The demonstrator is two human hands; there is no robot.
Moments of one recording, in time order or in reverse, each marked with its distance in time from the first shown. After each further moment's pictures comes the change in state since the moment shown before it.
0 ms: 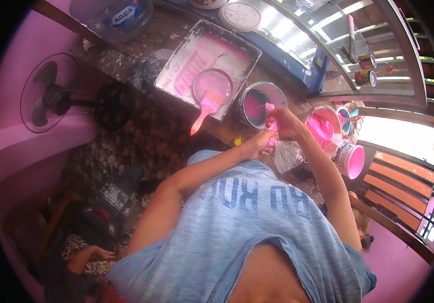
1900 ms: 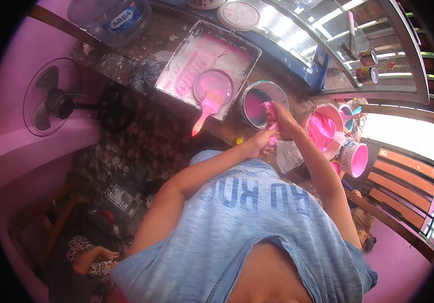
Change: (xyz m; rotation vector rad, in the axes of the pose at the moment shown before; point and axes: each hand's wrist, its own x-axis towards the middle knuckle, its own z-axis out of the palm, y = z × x) left_hand -0.001 0.003 0.000 -0.014 0.022 -0.032; right_hand 0.015 0.011 0.002 -0.158 0.293 -0.223
